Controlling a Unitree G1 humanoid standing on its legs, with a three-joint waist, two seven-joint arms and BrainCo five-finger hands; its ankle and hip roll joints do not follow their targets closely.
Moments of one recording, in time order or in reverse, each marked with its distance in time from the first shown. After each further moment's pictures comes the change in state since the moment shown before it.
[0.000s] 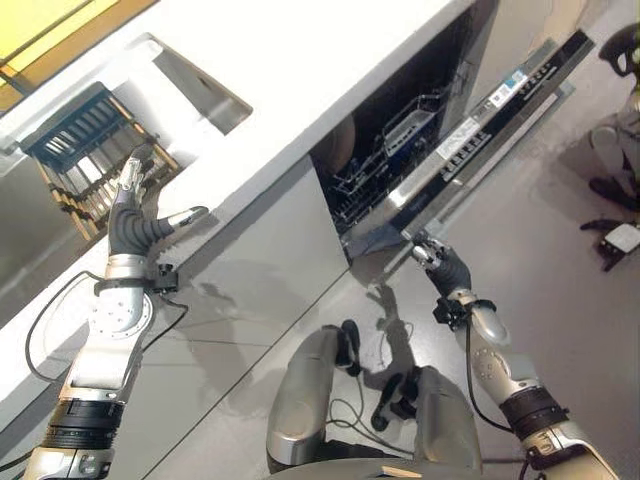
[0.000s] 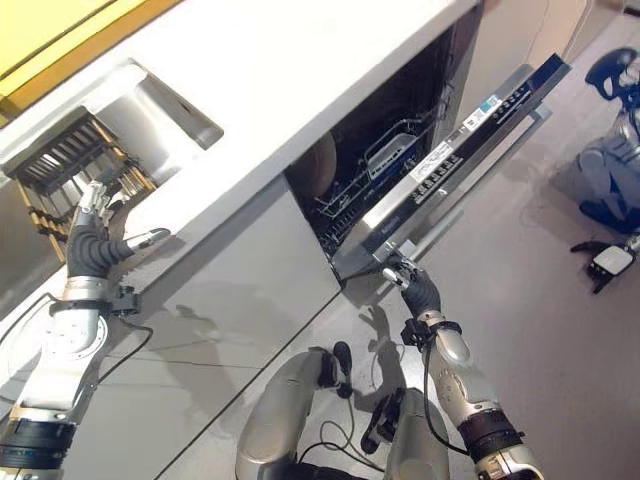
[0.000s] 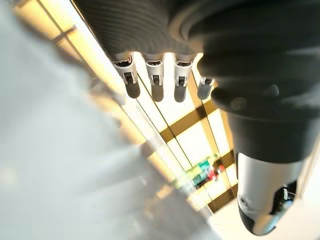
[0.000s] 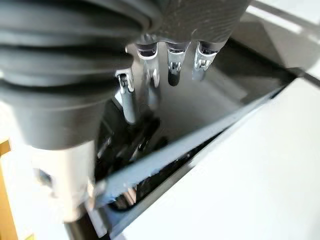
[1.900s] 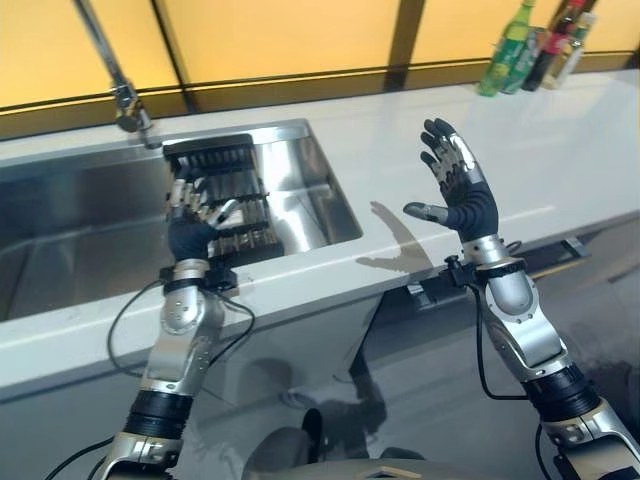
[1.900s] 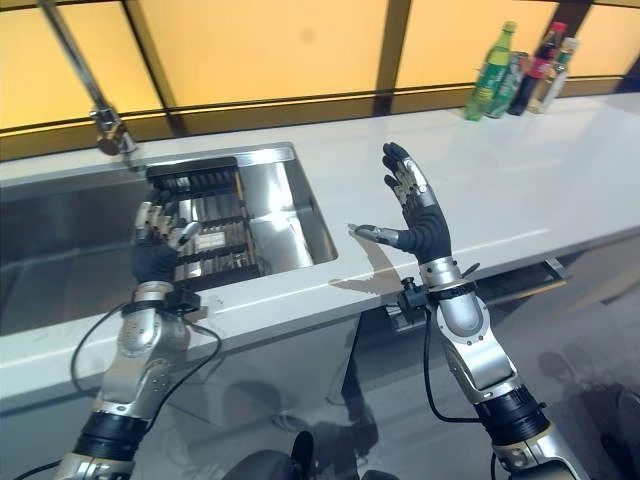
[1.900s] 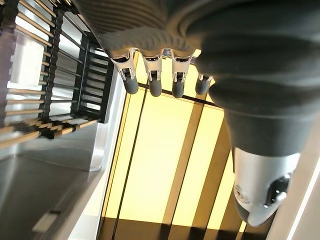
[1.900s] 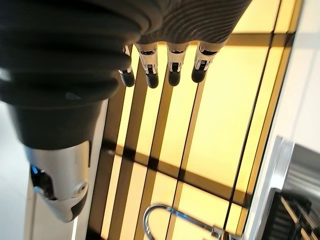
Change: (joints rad) left arm -0.125 -0.278 -0.228 0.041 -0.243 -0.019 0.043; right arm -0.067 -0.122 0.057 -0.420 -0.408 -0.144 -0.135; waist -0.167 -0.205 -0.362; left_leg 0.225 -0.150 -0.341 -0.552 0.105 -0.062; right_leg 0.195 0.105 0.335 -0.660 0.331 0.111
